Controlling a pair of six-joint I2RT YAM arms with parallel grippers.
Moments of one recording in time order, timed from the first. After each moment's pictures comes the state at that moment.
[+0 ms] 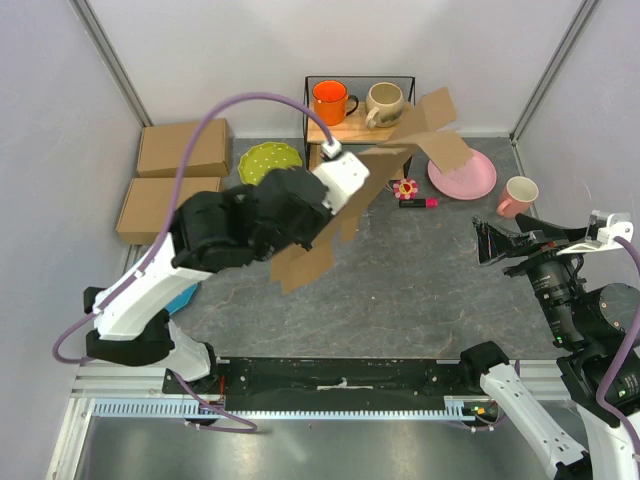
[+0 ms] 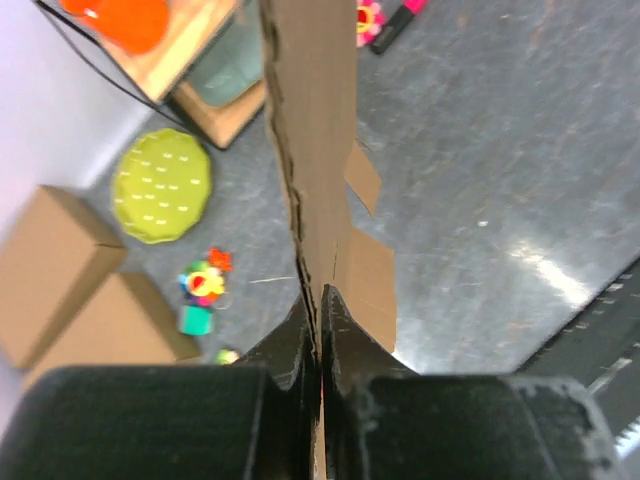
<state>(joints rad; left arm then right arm) -1.18 1.50 2.17 -1.26 -0.48 -0.02 0.35 0.44 1.18 -0.58 0.13 0.34</state>
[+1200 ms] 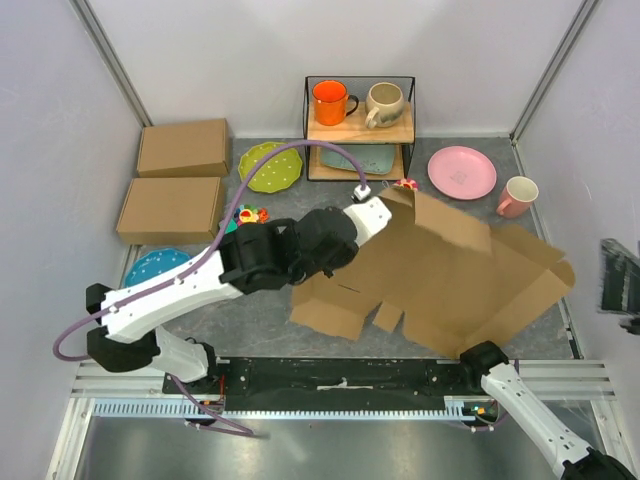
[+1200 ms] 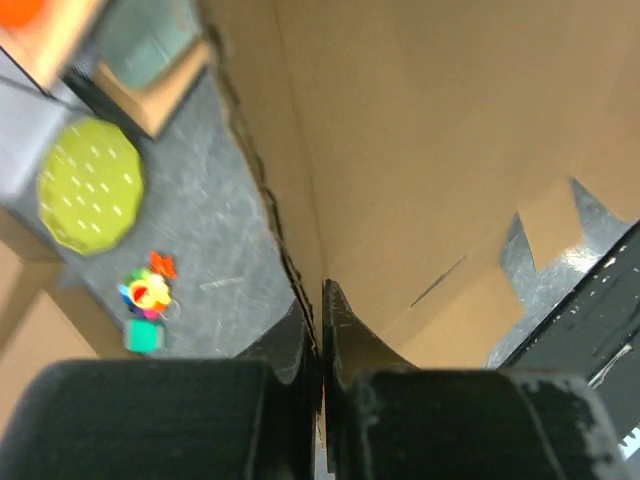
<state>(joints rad) -1.33 1.43 1.77 -1.01 -0.56 0.02 0.42 0.44 1.71 -0.76 0.37 0.37</state>
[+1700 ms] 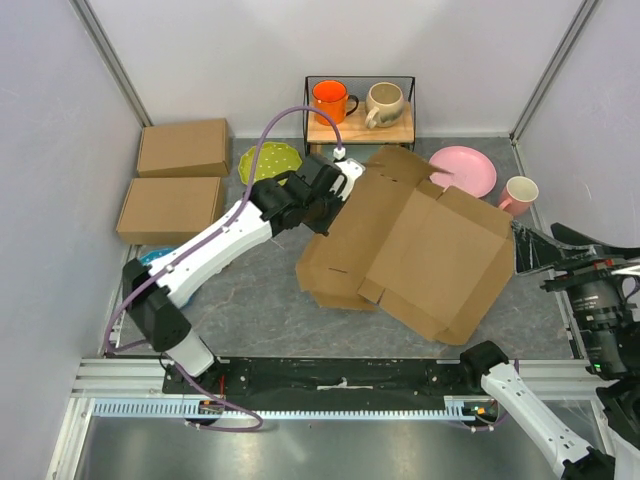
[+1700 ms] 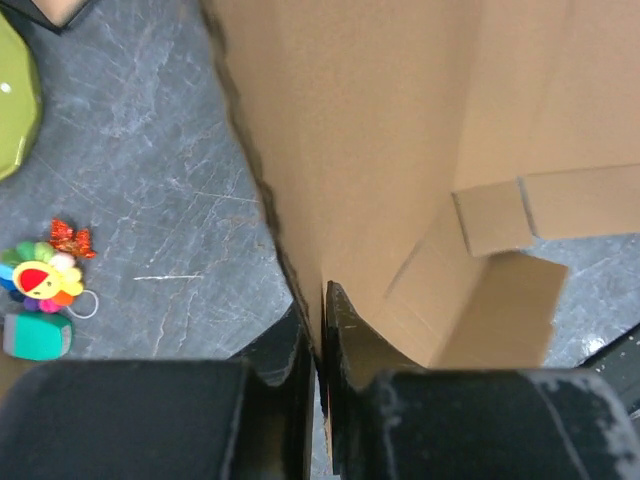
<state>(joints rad) -0.83 1.59 1.61 -0.83 -0.12 -0.02 0.42 0.45 1.40 -0.74 0.30 0.42</state>
